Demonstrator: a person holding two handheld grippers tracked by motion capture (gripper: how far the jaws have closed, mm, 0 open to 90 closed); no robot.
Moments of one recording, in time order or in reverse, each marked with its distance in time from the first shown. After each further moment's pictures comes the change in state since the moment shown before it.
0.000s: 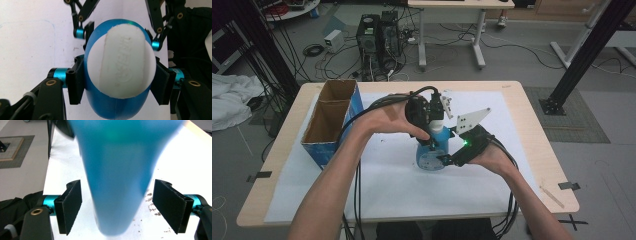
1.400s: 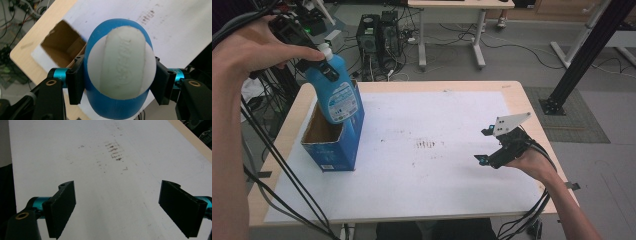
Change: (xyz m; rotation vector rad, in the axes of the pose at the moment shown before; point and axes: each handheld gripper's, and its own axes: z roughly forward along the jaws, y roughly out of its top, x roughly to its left) left arm 0.038 -0.136 -0.214 0.084 0.330 -0.728; right arm 0.004 -0.042 -0.079 0.159 -0.253 0.054
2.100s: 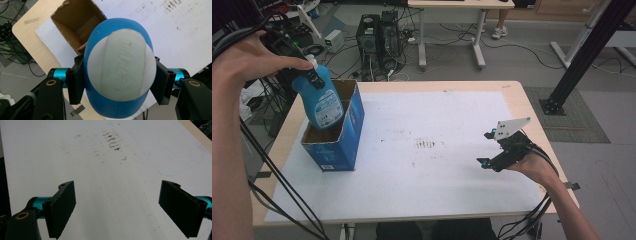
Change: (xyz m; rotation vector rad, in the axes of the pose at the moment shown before) left arm 0.034 -0.024 0.034 0.081 0.018 -0.088; right arm 0.003 -0.013 0.003 0.038 -0.020 0.002
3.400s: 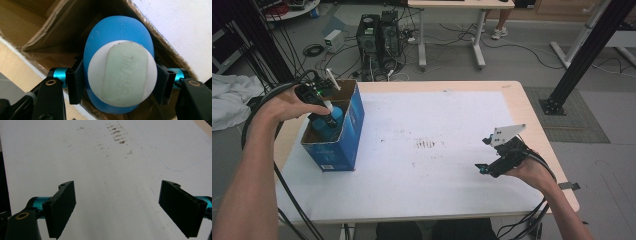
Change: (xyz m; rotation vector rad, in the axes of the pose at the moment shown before) left arm 0.004 -0.033 0.133 0.123 -0.089 0.114; right arm 0.010 -0.008 0.010 0.027 0.003 0.001
